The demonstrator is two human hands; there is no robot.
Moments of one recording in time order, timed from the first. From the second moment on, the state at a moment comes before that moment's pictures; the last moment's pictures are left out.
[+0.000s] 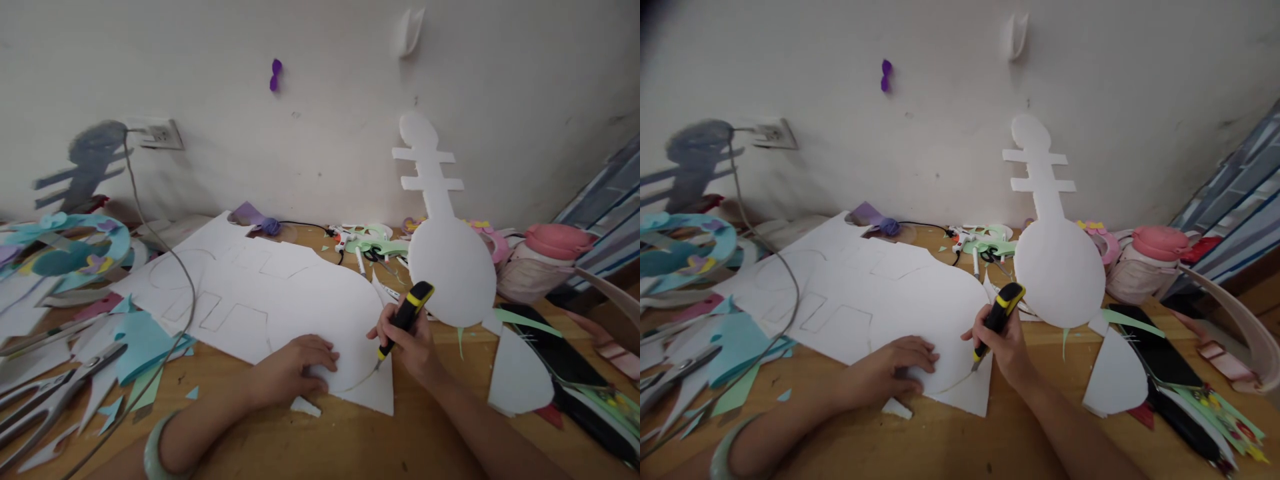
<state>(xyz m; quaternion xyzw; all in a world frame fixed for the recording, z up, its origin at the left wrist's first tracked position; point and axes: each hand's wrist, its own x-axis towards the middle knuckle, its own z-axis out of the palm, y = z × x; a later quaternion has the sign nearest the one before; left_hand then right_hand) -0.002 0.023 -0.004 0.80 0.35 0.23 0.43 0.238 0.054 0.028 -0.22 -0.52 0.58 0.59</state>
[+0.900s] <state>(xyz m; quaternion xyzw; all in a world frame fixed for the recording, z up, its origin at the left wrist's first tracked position) 0.000 0.022 0.001 0.81 0.35 0.23 0.41 0.246 0.055 0.038 -0.22 -0.50 0.58 0.61</state>
